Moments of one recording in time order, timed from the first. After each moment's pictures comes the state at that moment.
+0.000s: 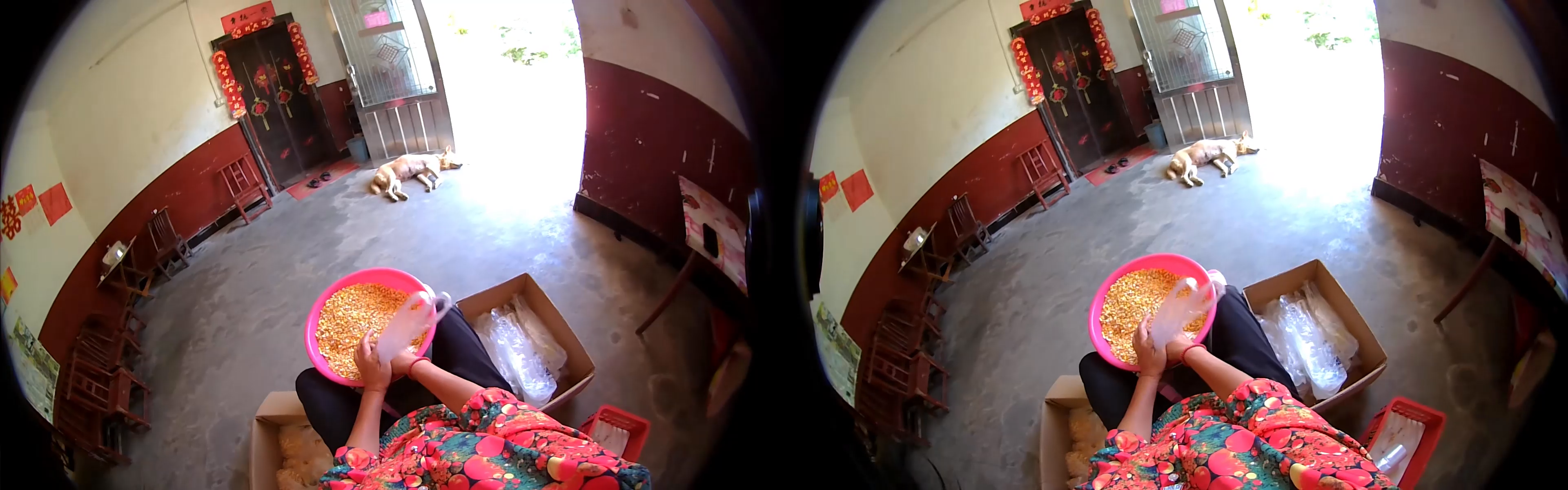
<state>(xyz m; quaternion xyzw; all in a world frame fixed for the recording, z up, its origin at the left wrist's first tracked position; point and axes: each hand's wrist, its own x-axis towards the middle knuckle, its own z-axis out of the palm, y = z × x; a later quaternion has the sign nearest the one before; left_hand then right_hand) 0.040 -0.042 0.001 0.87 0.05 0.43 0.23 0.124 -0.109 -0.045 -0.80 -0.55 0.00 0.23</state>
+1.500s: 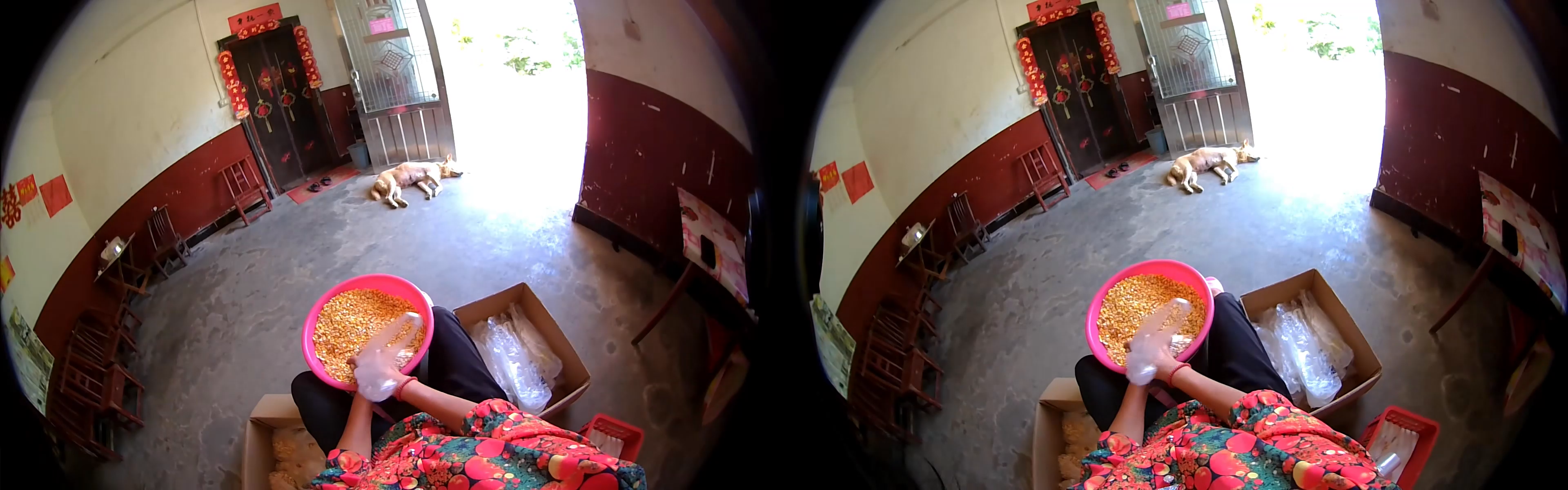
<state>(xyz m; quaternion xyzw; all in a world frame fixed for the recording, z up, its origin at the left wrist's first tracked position) 0.055 -0.012 -0.075 0.95 0.16 0.28 0.02 0.096 -0.072 -0.061 -0.58 -0.43 0.15 0.68</state>
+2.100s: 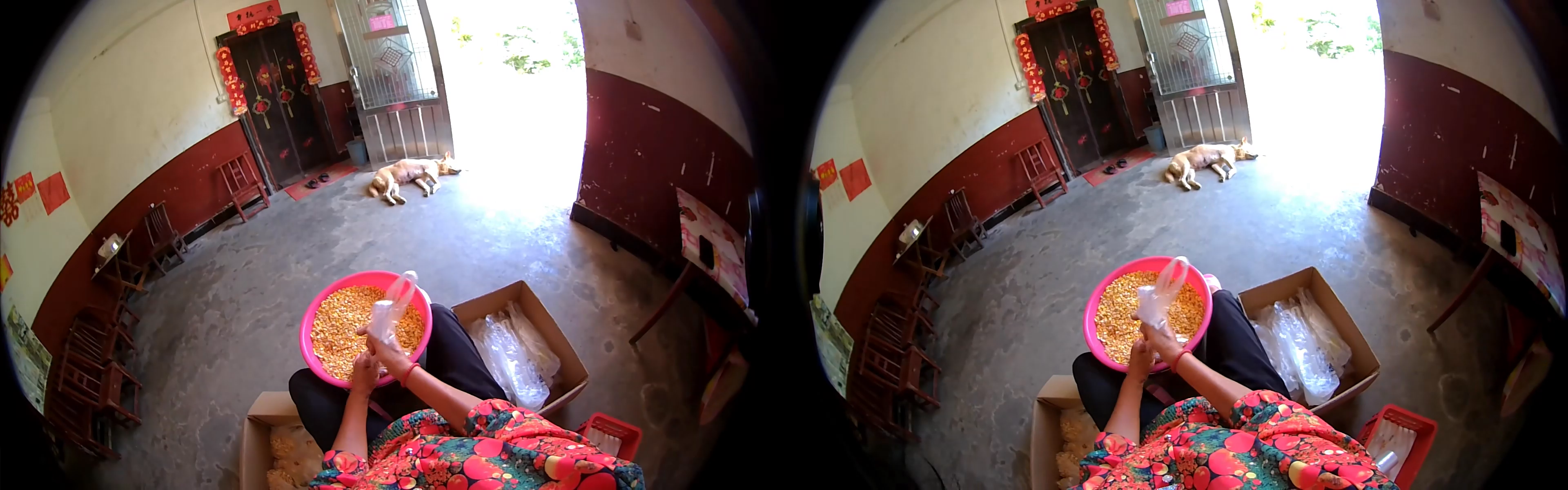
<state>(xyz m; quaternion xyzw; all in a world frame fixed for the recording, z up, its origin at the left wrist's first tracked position) 0.046 -0.009 -0.055 0.83 0.06 0.24 0.49 0.086 -0.108 0.039 -0.54 -0.25 0.17 0.79</state>
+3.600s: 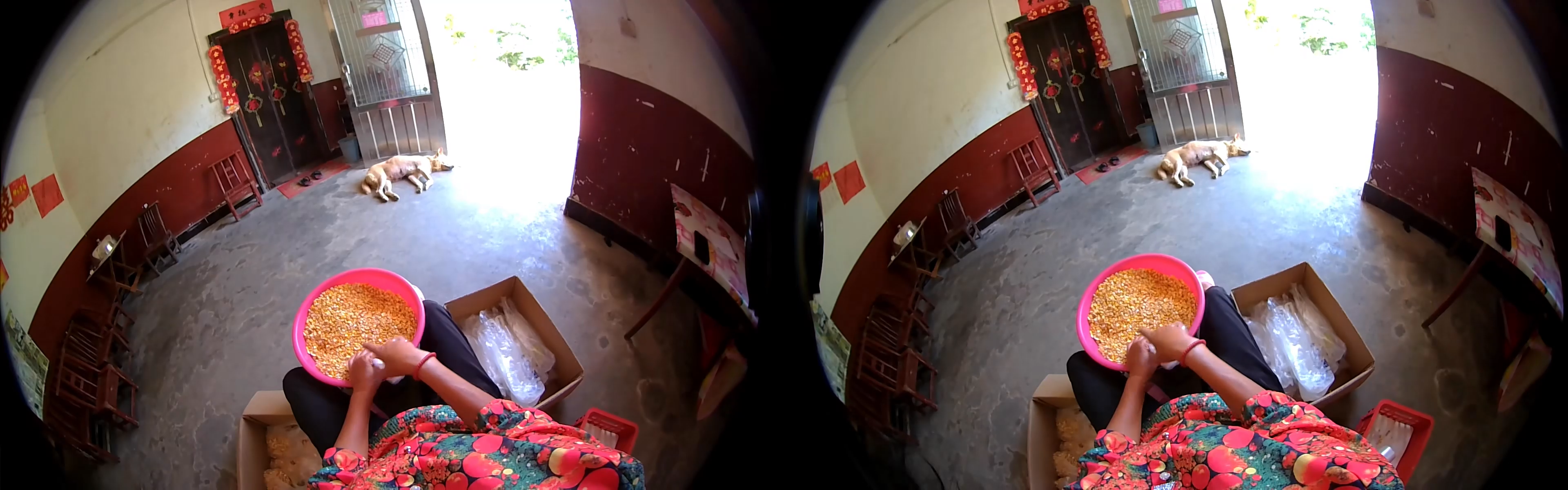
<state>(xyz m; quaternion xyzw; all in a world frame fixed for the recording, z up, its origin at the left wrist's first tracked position) 0.030 -0.046 -0.007 0.94 0.07 0.28 0.19 0.088 -0.166 0.079 -0.84 -0.50 0.11 0.16</state>
